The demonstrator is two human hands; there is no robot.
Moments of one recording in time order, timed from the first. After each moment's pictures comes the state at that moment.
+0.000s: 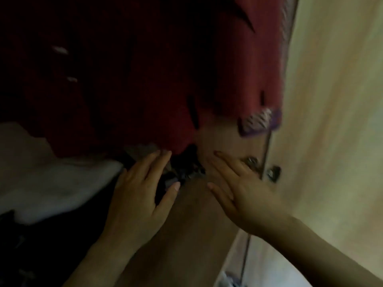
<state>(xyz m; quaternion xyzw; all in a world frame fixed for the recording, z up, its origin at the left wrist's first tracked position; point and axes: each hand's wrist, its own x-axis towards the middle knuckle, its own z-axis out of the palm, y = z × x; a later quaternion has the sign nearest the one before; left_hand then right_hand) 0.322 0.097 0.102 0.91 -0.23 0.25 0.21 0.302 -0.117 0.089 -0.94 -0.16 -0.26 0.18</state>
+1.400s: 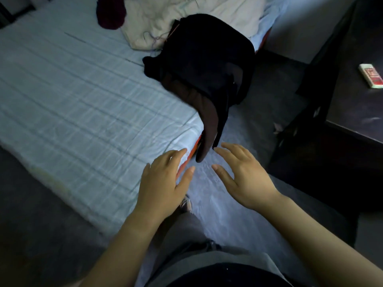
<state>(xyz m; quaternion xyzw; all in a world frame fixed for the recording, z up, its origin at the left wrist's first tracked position) -0.199 -0.674 -0.117 0.54 -0.79 -0.22 0.17 -0.399 -0.638 -0.116 -0.71 0.66 -0.18 0.18</state>
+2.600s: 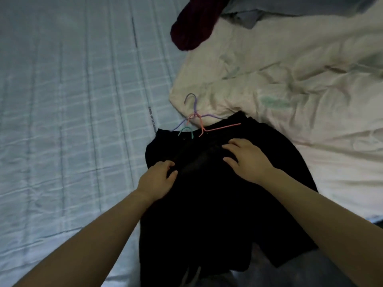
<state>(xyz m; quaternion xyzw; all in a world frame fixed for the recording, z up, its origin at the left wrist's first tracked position) -0.347 -1.377 -0.267 0.81 -0.46 -0.35 0.10 -0.559 -1.551 -0.235 -0.92 0.34 0.08 0.21</state>
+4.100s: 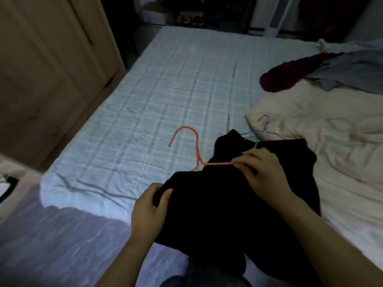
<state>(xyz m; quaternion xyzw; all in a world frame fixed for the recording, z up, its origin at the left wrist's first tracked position) -0.458 -1.019 -0.157 0.87 -0.15 -0.08 0.46 -0.539 -1.290 -0.111 -0.95 0.04 -0.25 0.19</state>
